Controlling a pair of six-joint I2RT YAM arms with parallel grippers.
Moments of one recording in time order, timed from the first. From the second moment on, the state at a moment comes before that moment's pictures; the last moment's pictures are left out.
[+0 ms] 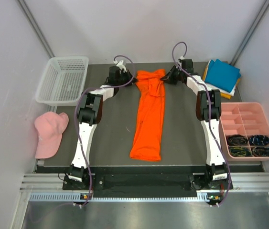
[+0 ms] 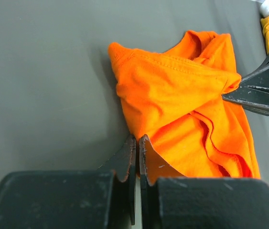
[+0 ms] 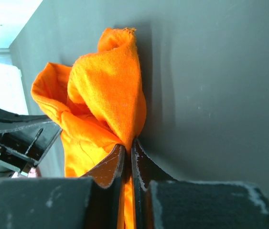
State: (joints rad) left arm -0.24 2.59 1.95 0.29 0.46 -0.53; right arm 0.12 2.66 2.23 -0.22 -0.56 0.75
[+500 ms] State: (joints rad) left arm -0.18 2.59 1.97 0.34 0.45 -0.52; right arm 0.08 2.54 2.05 -0.12 -0.51 0.71
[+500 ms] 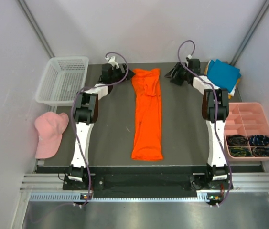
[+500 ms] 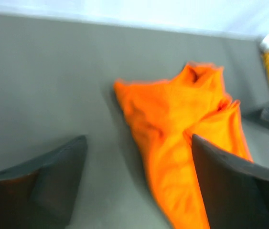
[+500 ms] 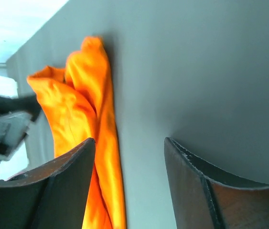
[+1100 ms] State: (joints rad) left arm -0.18 2.04 1.21 0.41 0.39 -0.62; right arm 0.16 1.90 1.14 -0.14 -0.42 0.68
